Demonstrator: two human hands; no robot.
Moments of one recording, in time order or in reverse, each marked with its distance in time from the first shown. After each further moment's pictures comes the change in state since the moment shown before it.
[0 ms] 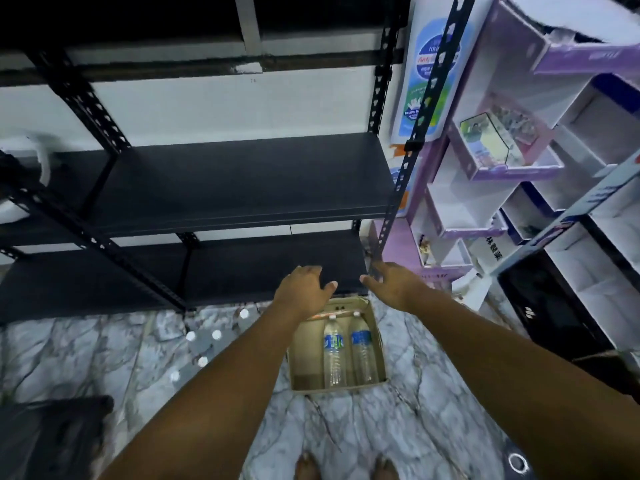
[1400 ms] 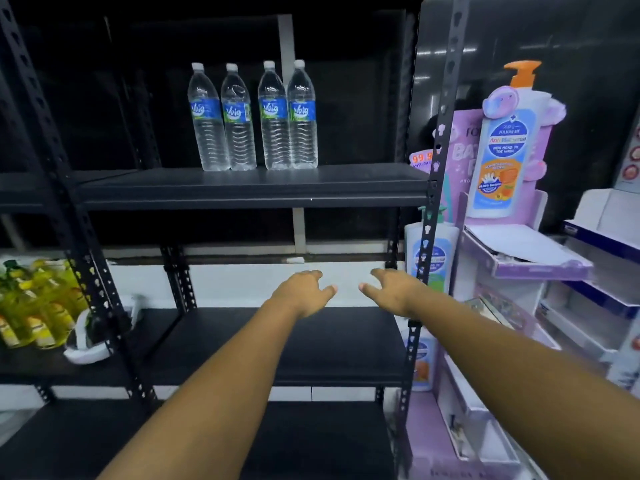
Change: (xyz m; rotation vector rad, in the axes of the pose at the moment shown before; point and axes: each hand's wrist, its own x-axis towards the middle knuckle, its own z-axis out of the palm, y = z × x) left_hand -0.076 0.095 -0.273 0.019 0.450 0.066; right_hand -0.095 -0.140 -0.266 -0.187 0.414 -0.267
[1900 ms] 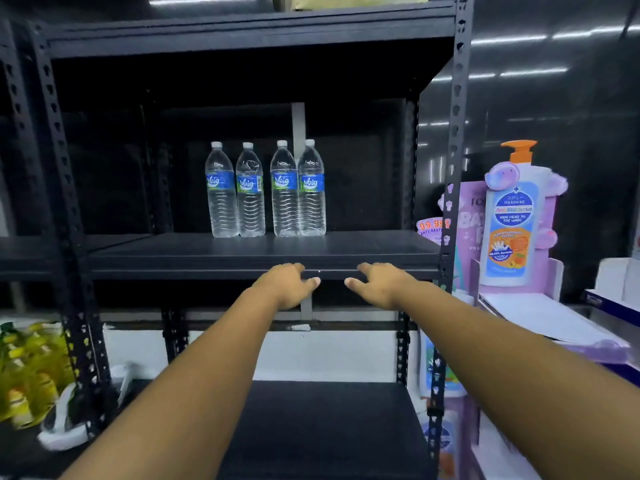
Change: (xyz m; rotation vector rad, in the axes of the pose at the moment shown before) left_hand 0.066 0.009 -0.134 0.113 0.187 0.020; right_hand 0.063 -0.055 -0.118 -0.017 0.168 -0.113
